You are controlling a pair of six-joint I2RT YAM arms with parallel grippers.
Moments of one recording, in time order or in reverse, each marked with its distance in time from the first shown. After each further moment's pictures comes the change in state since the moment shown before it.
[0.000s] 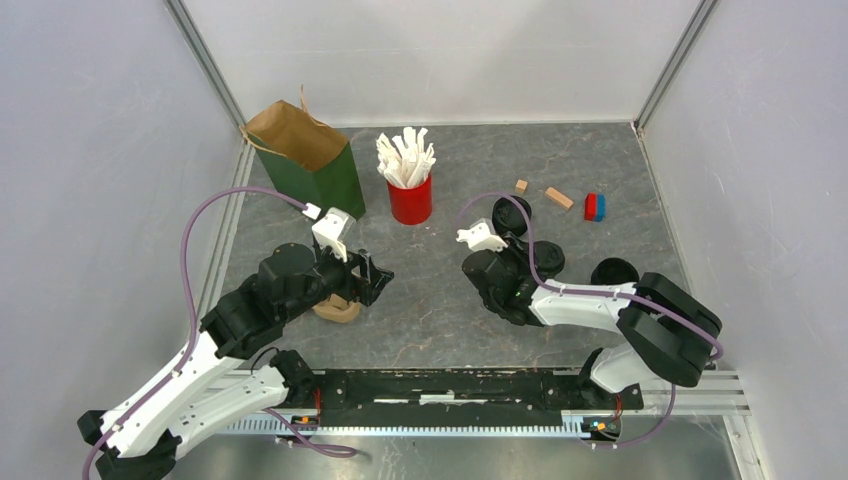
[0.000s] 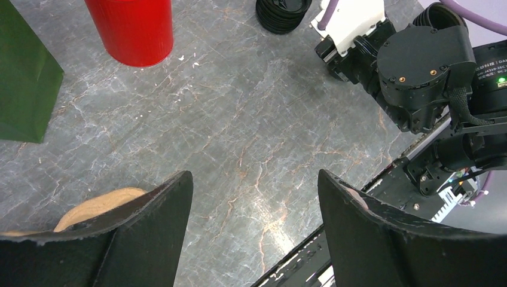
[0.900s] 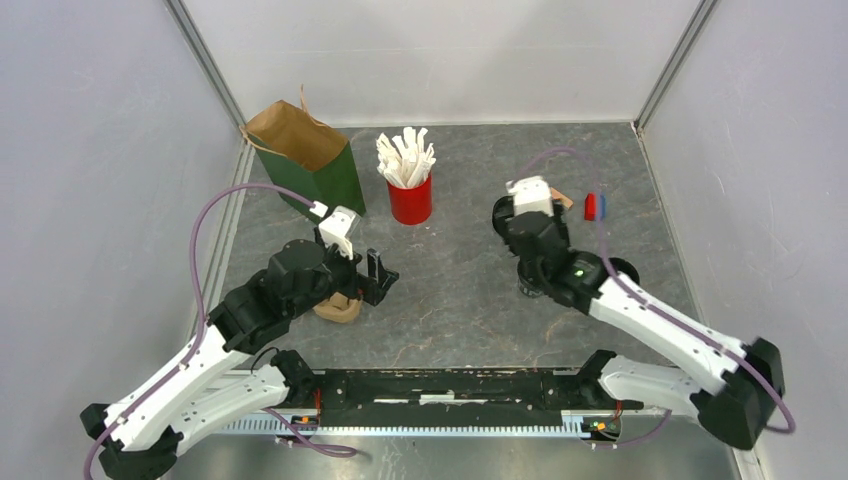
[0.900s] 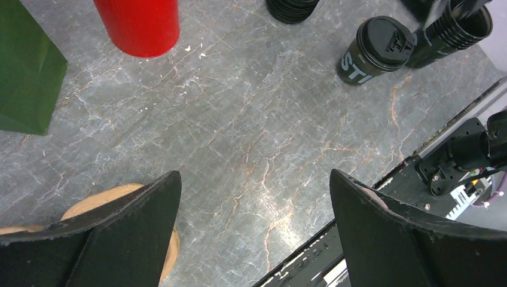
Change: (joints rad) left arm 0.000 0.034 0.000 -0.003 -0.019 0.000; right arm -0.106 -0.353 0.246 -0.465 -0.340 0.307
